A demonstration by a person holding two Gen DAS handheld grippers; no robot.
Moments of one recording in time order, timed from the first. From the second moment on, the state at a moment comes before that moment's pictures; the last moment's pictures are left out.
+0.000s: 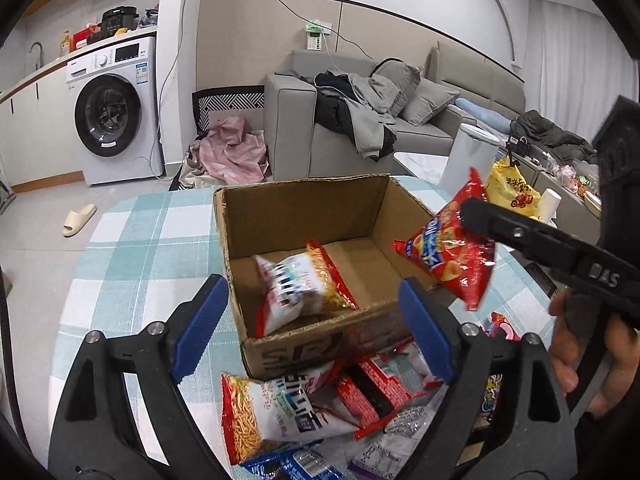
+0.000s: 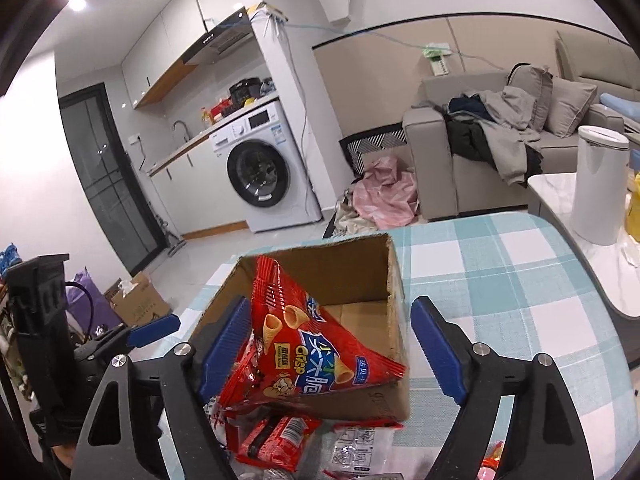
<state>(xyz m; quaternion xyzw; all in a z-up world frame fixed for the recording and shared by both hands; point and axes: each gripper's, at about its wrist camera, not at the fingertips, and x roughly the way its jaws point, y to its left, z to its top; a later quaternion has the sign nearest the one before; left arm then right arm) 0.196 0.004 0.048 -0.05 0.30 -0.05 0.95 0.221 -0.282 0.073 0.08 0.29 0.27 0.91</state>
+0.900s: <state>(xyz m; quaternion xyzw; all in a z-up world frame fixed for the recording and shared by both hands) 0.164 0.008 0.051 -0.05 0.30 -0.04 0.95 0.232 -0.265 0.073 0.06 0.31 0.25 0.92</state>
